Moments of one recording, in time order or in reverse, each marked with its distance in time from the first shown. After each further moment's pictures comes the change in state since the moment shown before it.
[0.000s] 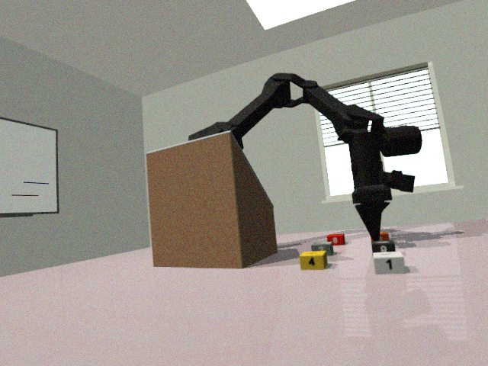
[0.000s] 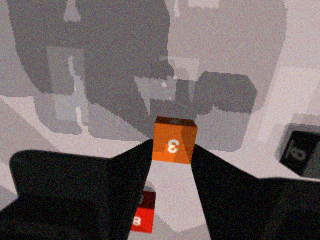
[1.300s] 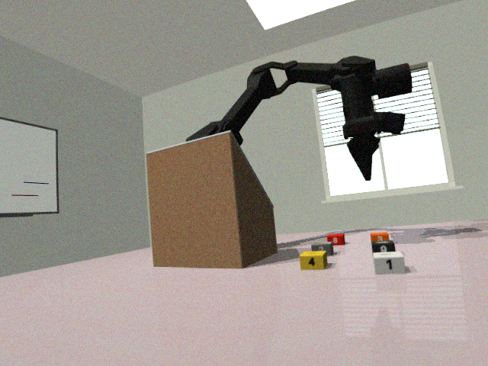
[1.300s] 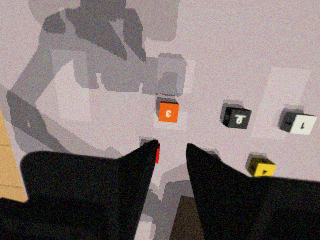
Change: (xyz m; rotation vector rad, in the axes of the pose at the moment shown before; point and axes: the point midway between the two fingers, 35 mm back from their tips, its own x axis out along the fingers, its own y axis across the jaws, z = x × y) arm -0.115 -0.001 0.001 0.007 -0.002 -0.015
